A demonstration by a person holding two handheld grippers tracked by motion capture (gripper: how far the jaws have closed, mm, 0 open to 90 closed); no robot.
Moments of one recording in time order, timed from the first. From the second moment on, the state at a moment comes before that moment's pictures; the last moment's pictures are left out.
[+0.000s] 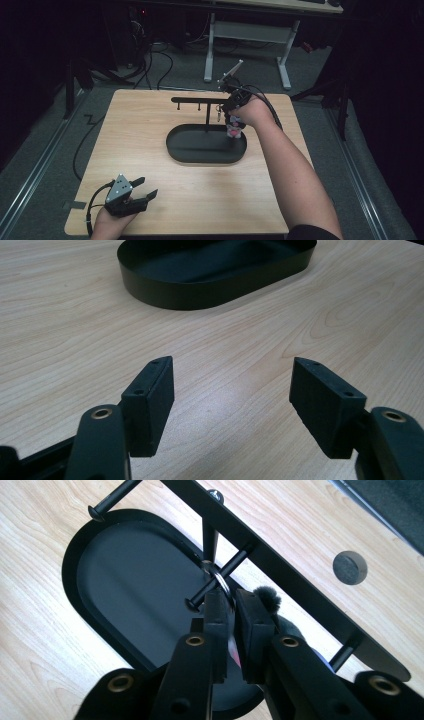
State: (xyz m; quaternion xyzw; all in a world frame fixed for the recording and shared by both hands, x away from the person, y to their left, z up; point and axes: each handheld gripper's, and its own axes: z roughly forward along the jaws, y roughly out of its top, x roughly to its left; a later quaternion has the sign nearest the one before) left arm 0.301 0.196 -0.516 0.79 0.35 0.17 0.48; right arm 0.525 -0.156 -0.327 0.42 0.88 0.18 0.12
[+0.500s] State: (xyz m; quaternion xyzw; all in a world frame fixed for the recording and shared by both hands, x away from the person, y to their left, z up) left arm 0.303 0.193 -0.517 0.79 0.35 0.17 0.48; right arm 0.488 -0.172 -0.323 0.43 0.87 0.22 0.13
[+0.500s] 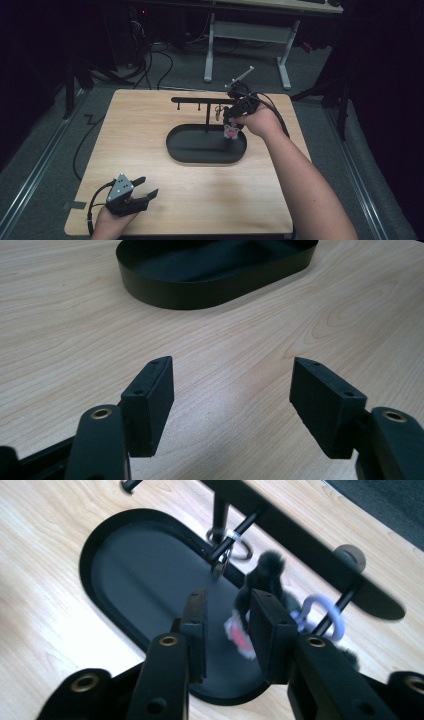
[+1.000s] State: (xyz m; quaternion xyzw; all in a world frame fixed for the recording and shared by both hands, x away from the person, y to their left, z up) left arm 0.304 0.188 -0.518 0.80 0.34 0.17 0.47; right arm 0.442 -0.198 -0.338 0.41 0.85 0.29 0.15
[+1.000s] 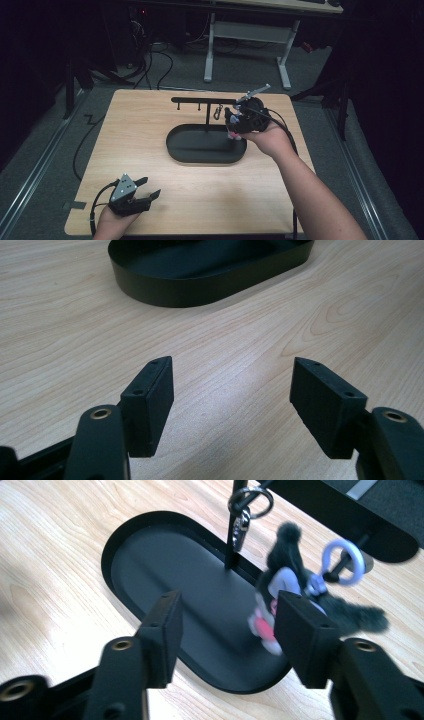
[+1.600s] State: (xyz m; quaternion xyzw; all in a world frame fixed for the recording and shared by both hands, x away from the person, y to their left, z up) left arm 0.303 0.185 -0.520 0.80 0.34 0.16 0.47; right arm 0.372 -0.249 -0.422 0.44 0.80 0.37 0.17
